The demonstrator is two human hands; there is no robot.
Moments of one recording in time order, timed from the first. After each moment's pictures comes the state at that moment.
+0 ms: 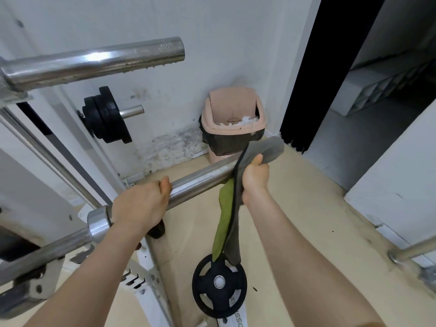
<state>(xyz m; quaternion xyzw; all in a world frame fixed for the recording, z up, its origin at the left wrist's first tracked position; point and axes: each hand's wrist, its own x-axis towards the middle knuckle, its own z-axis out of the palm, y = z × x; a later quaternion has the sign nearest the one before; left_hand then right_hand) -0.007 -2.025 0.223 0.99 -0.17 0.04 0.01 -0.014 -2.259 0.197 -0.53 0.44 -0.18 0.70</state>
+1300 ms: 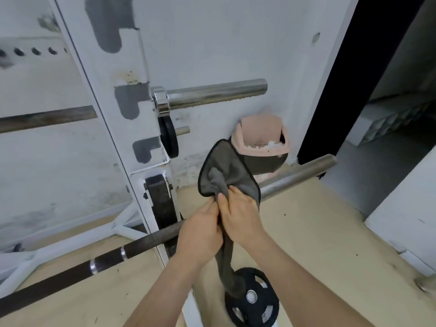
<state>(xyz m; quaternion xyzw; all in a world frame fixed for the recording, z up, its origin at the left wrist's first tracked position) -0.078 -1.878 0.245 0.92 -0.26 0.03 0.28 -0.076 -2.000 0.231 -0.95 0.06 -0.17 0.25</state>
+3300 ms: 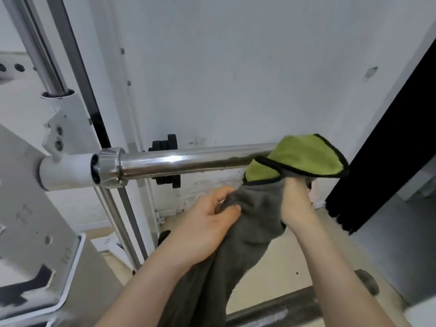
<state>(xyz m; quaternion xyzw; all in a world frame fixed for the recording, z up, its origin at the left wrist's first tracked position) 0.087 -2.007 0.393 0.74 -0.16 -0.15 0.64 0.152 -2.199 0.360 -0.96 0.00 -0.22 0.19</state>
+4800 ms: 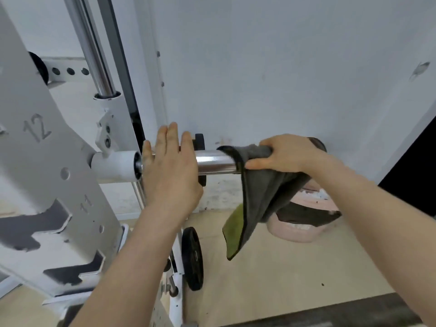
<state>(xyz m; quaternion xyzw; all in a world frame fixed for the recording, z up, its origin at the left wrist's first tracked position) 0.149 -1.936 0.402 0.97 0.02 0.22 0.05 0.230 -2.158 0.428 -0.98 -0.18 0.00 0.03</state>
